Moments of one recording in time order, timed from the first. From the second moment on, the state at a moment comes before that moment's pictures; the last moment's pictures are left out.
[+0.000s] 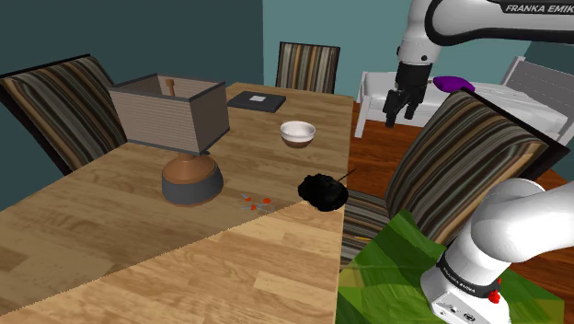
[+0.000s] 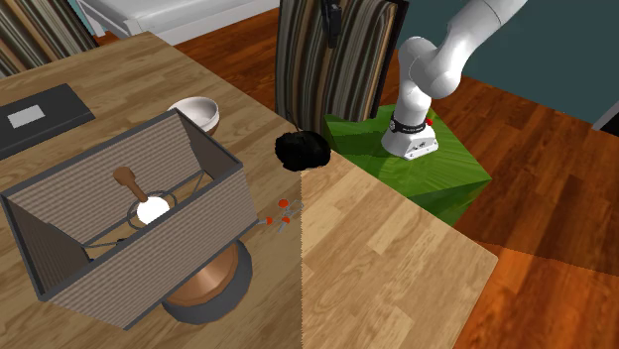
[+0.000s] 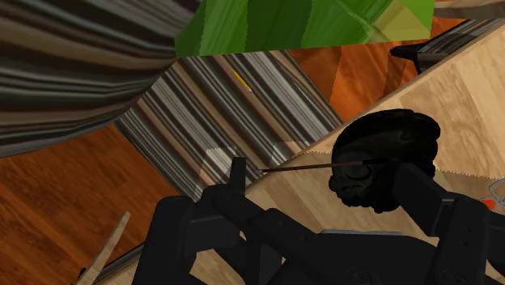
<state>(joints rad) -0.02 -0.74 -0.04 -2.32 -0.07 1.54 0.06</state>
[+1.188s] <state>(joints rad) 0.09 -0.35 0.17 -2.26 0.03 1.88 0.27</state>
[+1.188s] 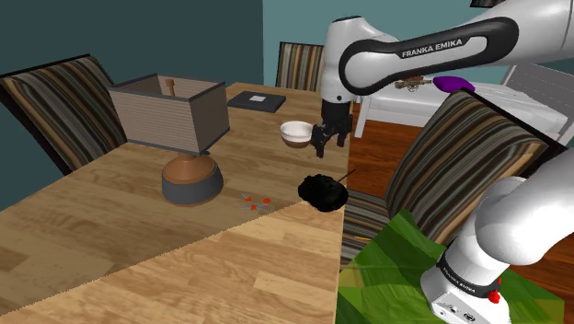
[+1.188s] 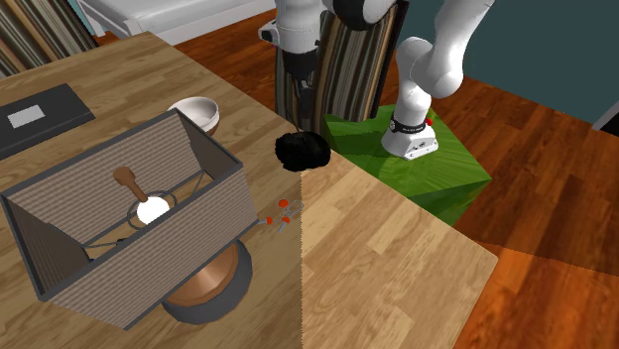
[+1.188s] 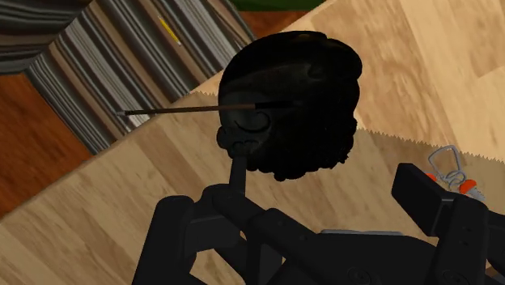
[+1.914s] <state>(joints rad) 0.15 0.01 0.28 -2.05 -0.03 2.03 0.42</state>
